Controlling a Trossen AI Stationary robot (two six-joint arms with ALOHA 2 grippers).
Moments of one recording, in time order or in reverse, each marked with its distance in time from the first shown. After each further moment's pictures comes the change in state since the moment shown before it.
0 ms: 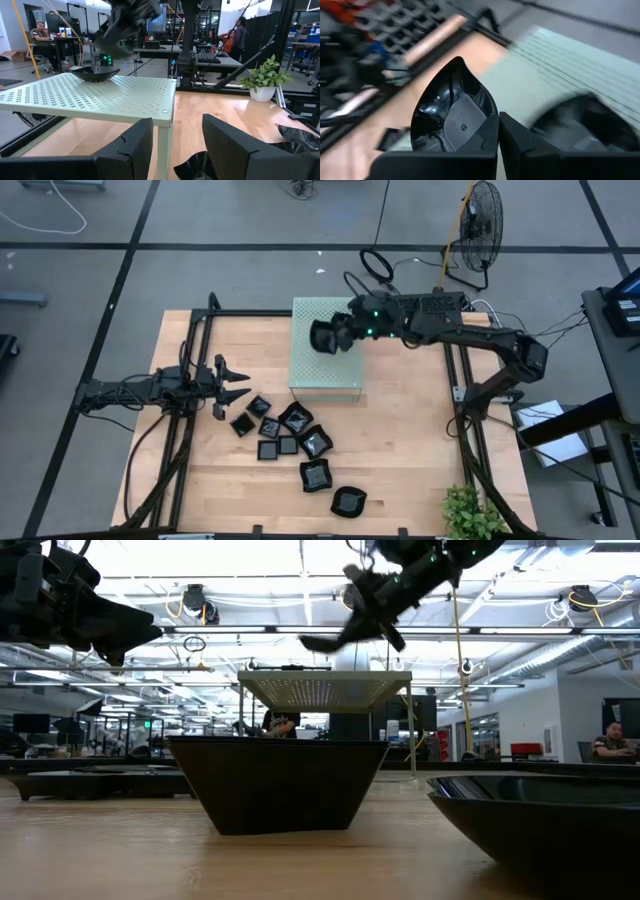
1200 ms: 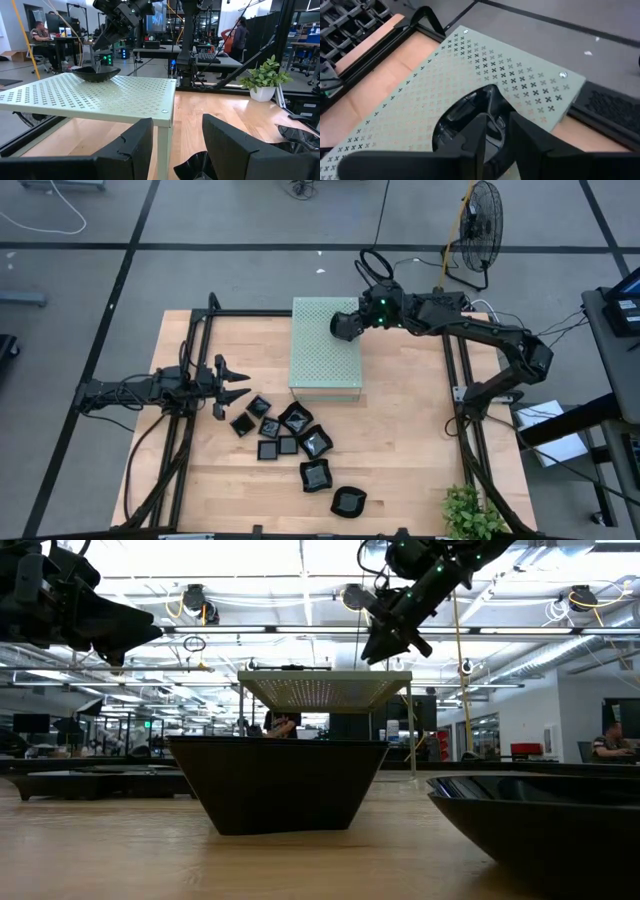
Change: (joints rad) left arm 0.000 0.000 0.000 0.000 0.000 0.000; right arm -0.100 -0.032 -0.002 -0.151 0.129 -0.019
